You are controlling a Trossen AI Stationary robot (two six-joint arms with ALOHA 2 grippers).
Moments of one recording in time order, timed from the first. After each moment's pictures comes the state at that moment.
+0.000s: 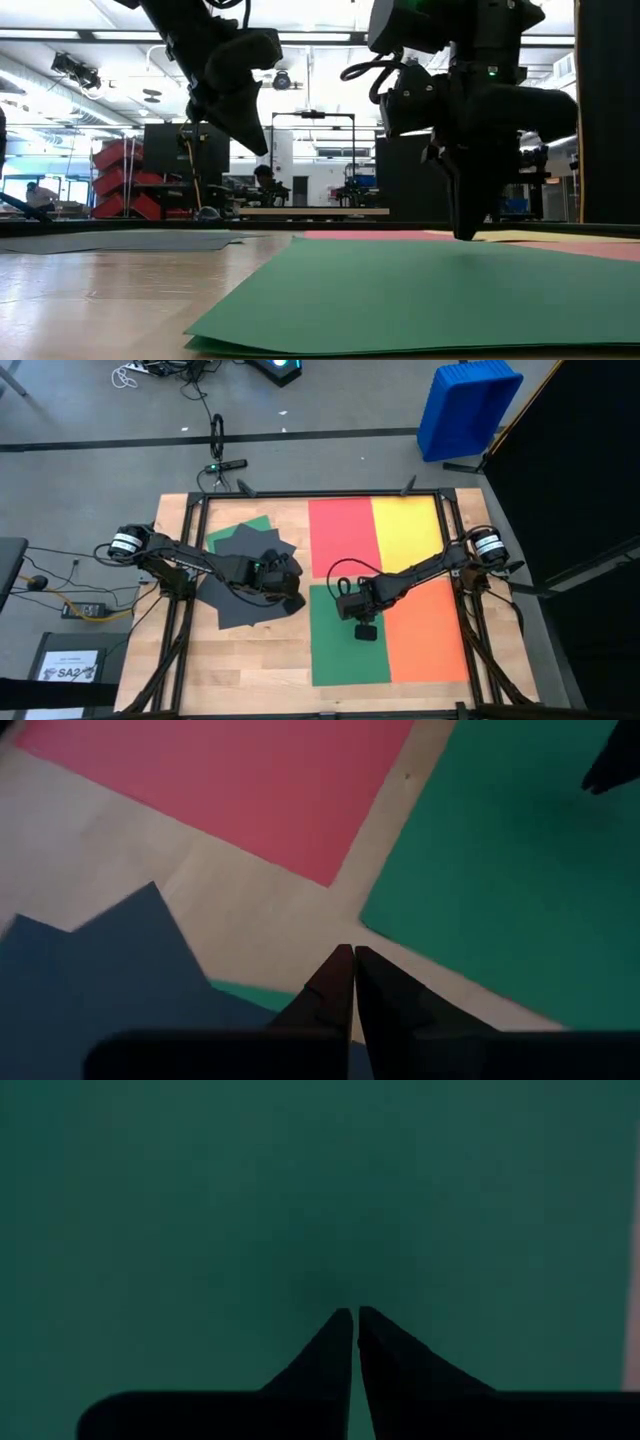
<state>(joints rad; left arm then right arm) -0.18 1.52 1.02 -0.52 -0.42 -0.58 0.26 1.85 1.18 -0.72 0.06 0.34</state>
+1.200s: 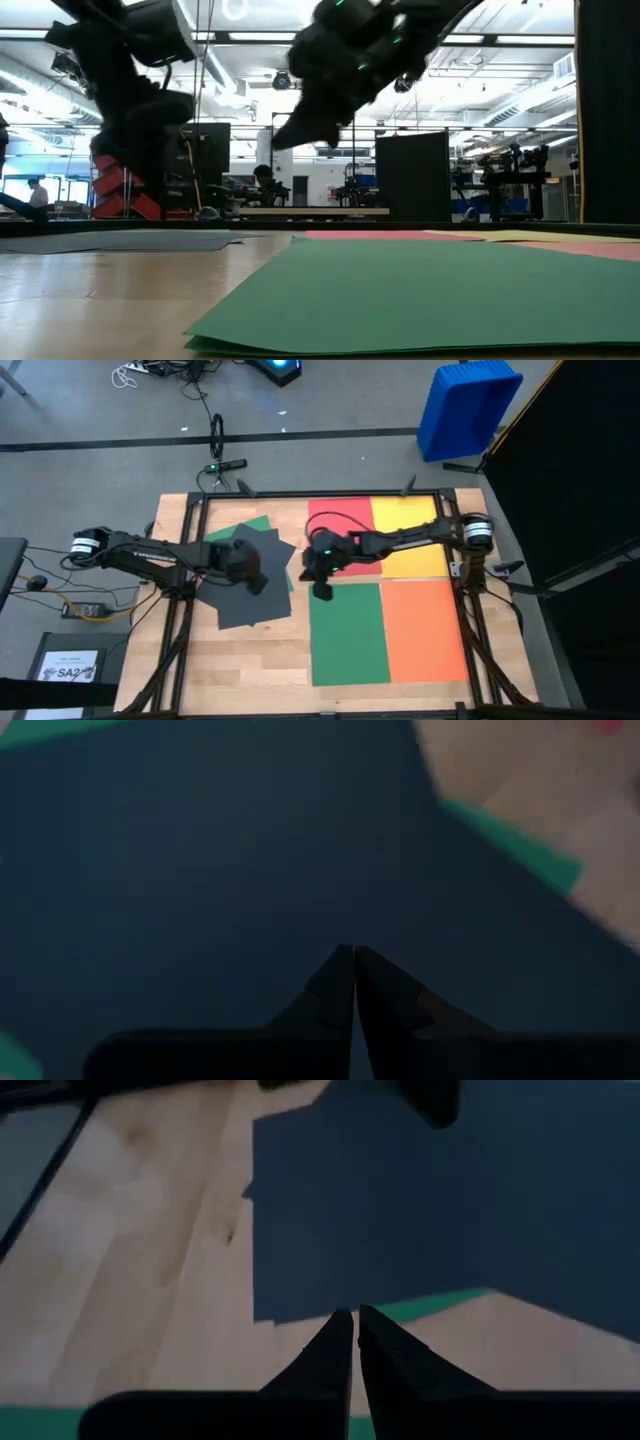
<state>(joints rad) 0.02 1.13 0.62 -0.67 -0.29 -0.80 -0.07 1.89 1.30 -0.09 -0.23 0.04</state>
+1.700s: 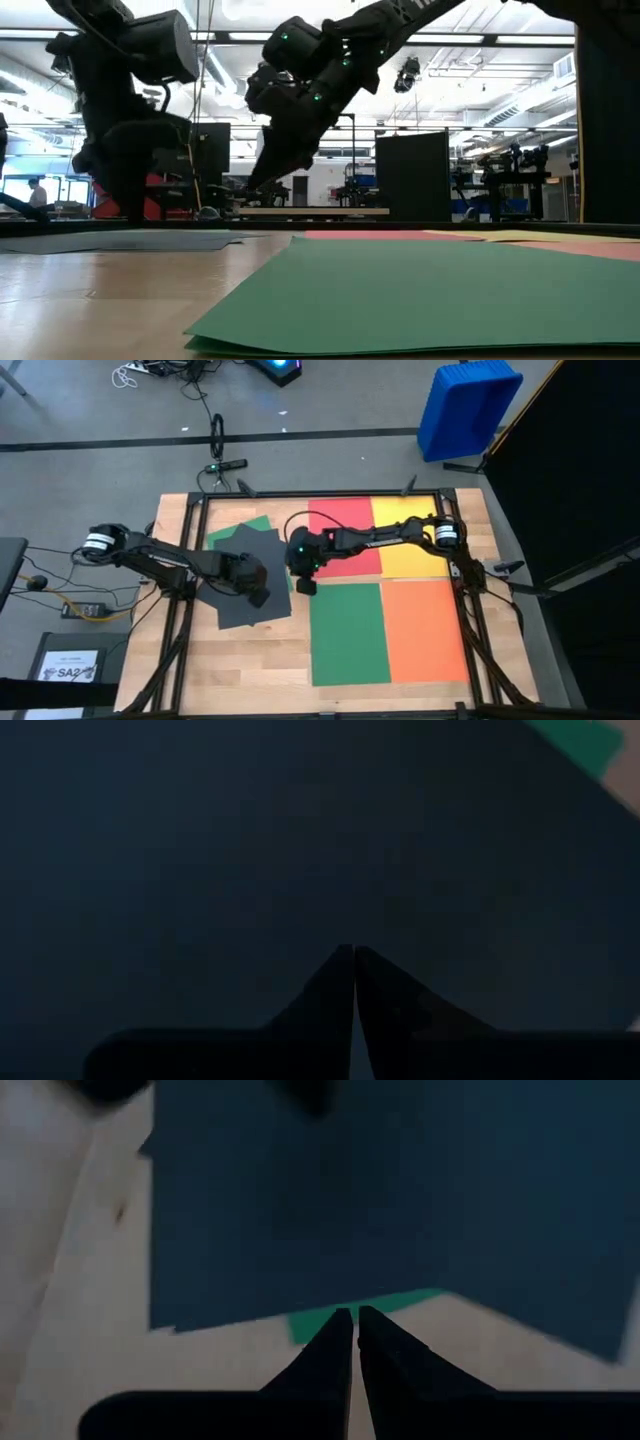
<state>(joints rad) -0.07 1.27 0.62 -0.65 -0.17 -0.90 -0.11 2.15 1.64 -0.37 -0.16 -0.04</state>
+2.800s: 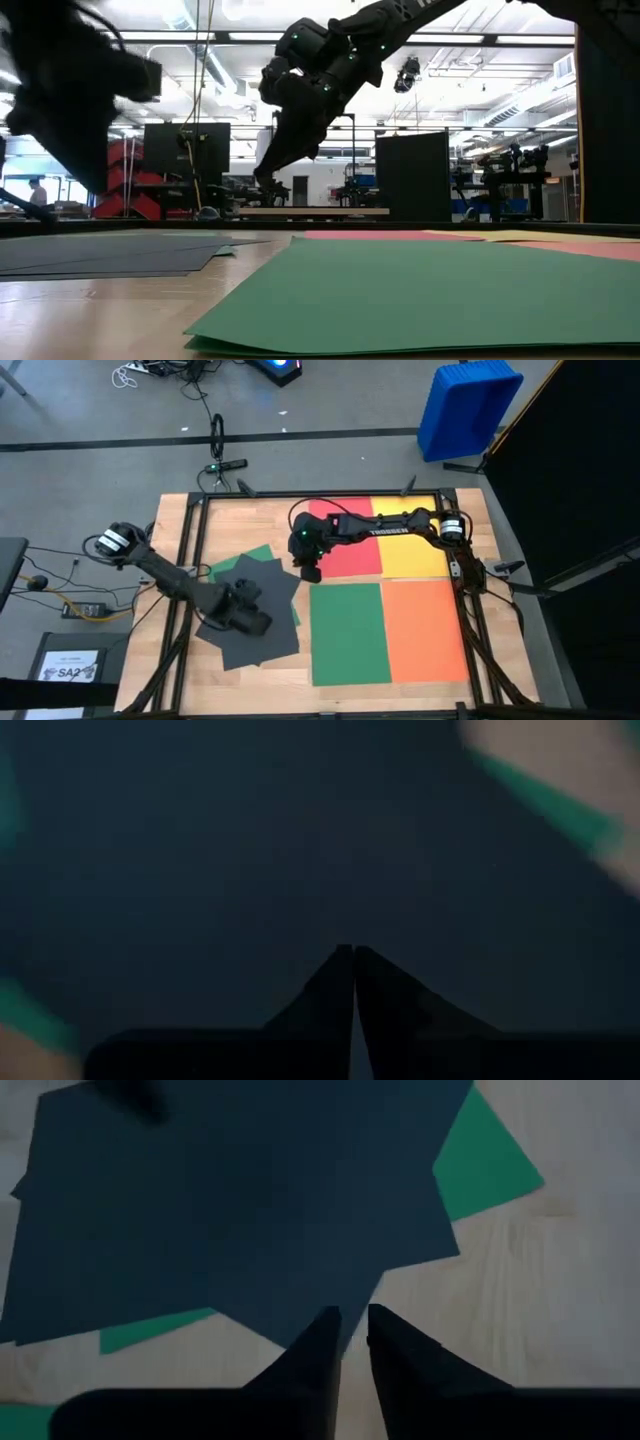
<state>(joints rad) -0.50 1.41 0.83 -0.84 -0.34 -1.41 -0.17 2.10 1.67 -0.44 -0.26 -0.11</state>
